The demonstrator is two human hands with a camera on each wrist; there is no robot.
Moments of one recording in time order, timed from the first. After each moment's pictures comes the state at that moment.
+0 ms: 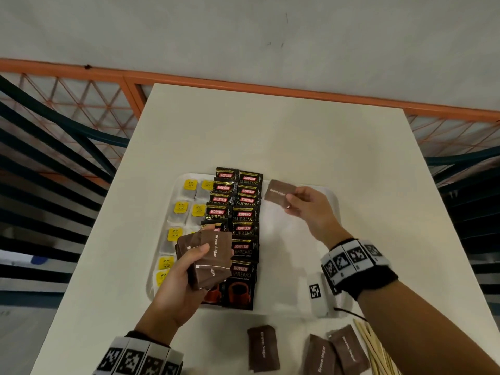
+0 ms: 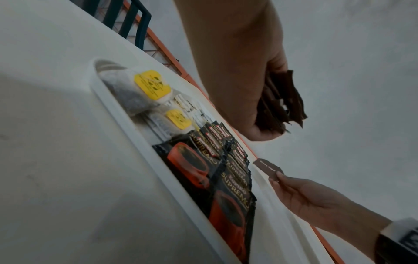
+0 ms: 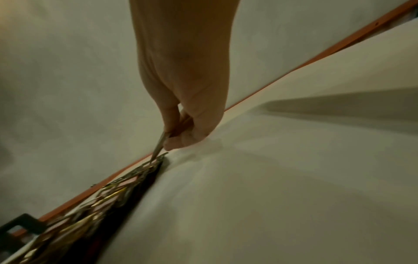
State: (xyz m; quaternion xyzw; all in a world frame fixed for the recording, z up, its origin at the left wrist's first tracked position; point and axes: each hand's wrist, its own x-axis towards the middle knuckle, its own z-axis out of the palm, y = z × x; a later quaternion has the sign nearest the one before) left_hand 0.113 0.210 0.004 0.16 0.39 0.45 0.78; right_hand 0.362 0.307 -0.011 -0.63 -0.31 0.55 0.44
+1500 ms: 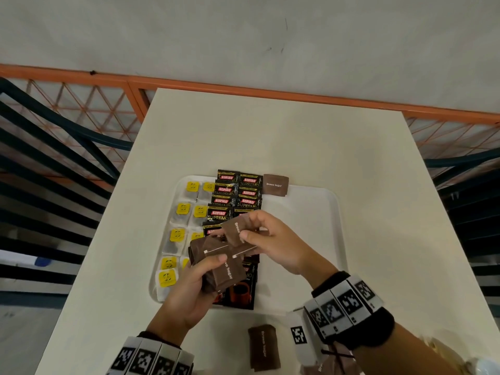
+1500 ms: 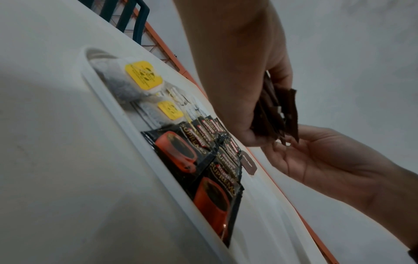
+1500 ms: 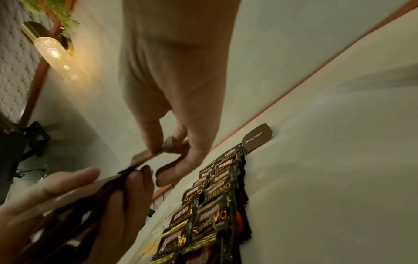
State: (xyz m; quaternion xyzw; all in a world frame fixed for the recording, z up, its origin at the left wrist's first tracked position) left_hand 0.128 0.205 0.008 0.16 0.43 0.43 0.78; right_hand 0.294 0.251 0.035 -0.52 -0.49 0.64 0.27
